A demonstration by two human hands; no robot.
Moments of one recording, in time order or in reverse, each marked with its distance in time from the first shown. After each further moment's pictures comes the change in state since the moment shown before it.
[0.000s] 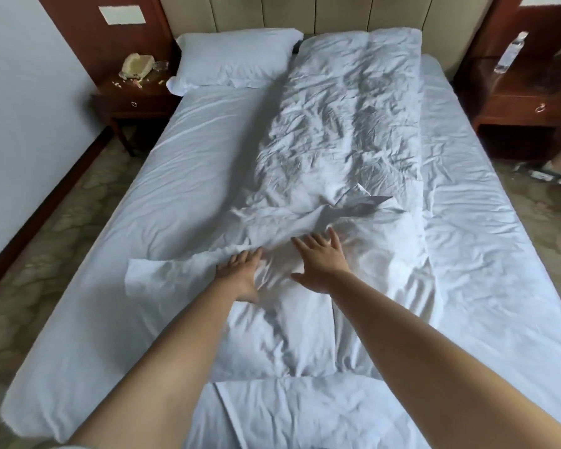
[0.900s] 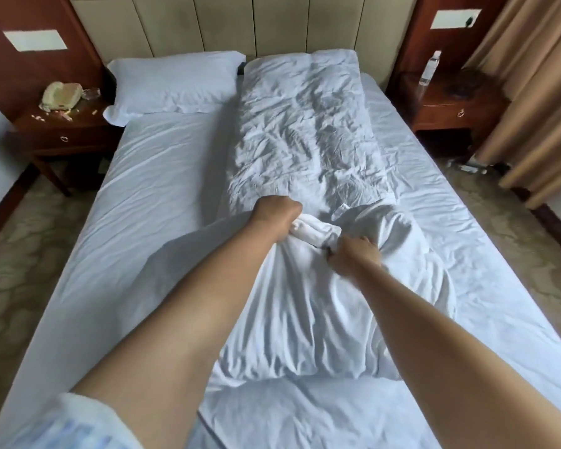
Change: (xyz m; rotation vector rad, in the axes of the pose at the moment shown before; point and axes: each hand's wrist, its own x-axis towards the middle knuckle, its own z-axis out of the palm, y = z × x) left_hand 0.065 0.068 -0.180 0.426 0.472 0.470; right_hand 0.049 0.045 -0.042 0.187 0.107 0.683
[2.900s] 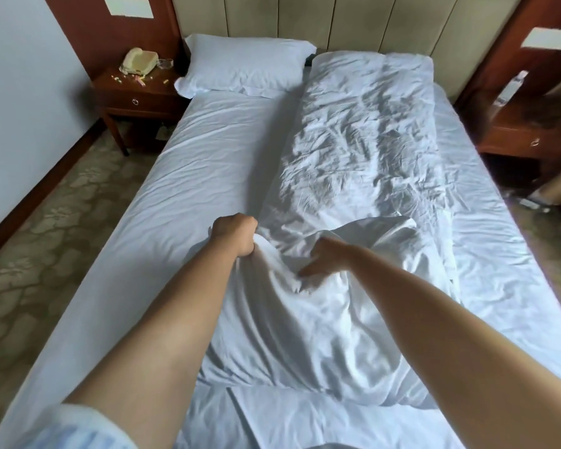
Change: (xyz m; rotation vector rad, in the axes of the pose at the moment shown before) left_hand -0.126 -0.106 0.075 -0.232 -0.217 -0.503; right_hand -0.025 -0.124 -0.007 -0.124 -0.576 -0.442
